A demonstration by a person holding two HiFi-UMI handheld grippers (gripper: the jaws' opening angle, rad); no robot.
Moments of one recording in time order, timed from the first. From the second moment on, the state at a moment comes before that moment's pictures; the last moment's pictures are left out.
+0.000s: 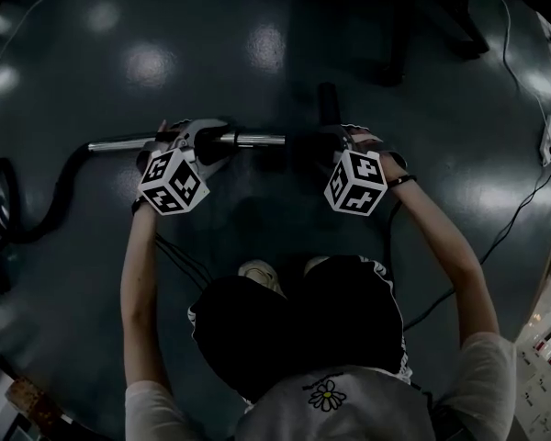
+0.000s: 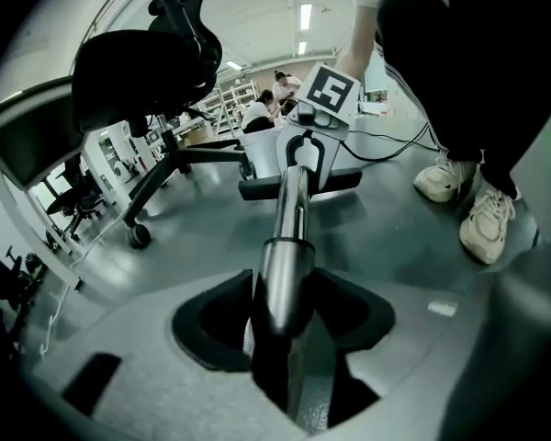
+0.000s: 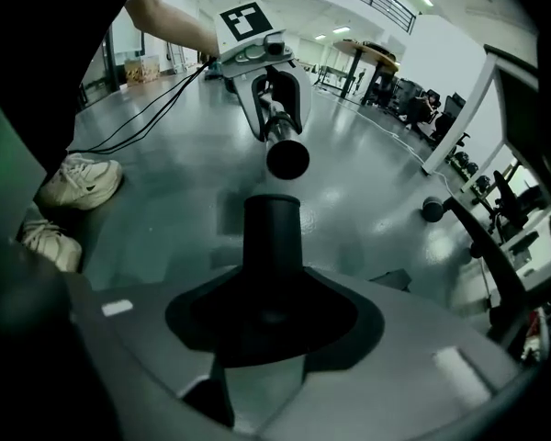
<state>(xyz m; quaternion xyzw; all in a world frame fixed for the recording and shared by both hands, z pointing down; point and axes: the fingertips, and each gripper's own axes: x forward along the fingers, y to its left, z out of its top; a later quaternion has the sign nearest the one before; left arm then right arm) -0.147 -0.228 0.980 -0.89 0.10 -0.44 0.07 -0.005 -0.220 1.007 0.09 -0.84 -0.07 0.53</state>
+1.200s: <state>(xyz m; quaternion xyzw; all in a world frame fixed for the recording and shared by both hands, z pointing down) -0.115 -0.245 0.962 -0.93 0.15 -0.34 0.04 -0.053 -0.243 0.989 0.11 -0.80 -0.11 0.58</state>
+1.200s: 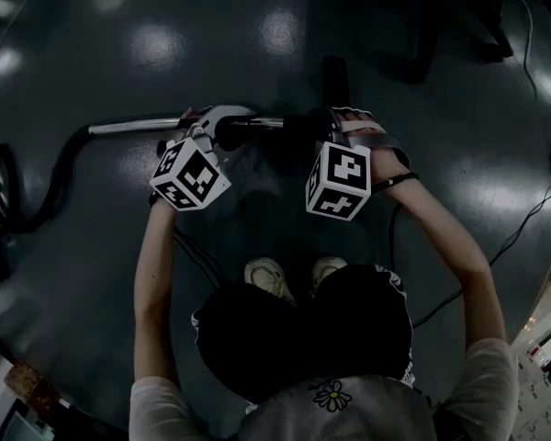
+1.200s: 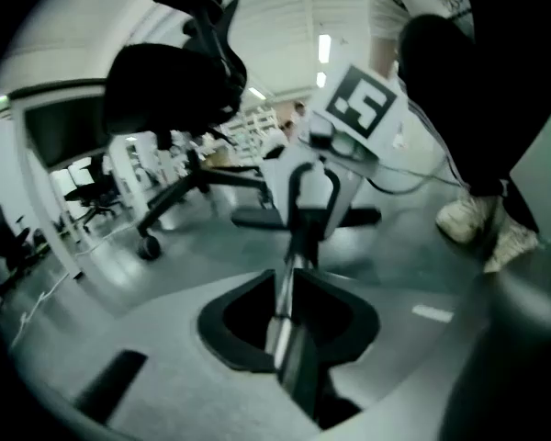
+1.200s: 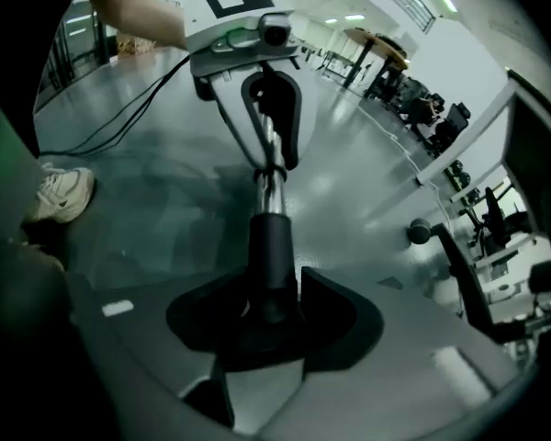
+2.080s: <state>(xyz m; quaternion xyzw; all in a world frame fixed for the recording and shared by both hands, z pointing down) -0.148 -0.191 0.094 -0.84 0.52 0.15 -0.08 0.021 -0.216 0.132 0.47 -0.85 0.23 0.04</state>
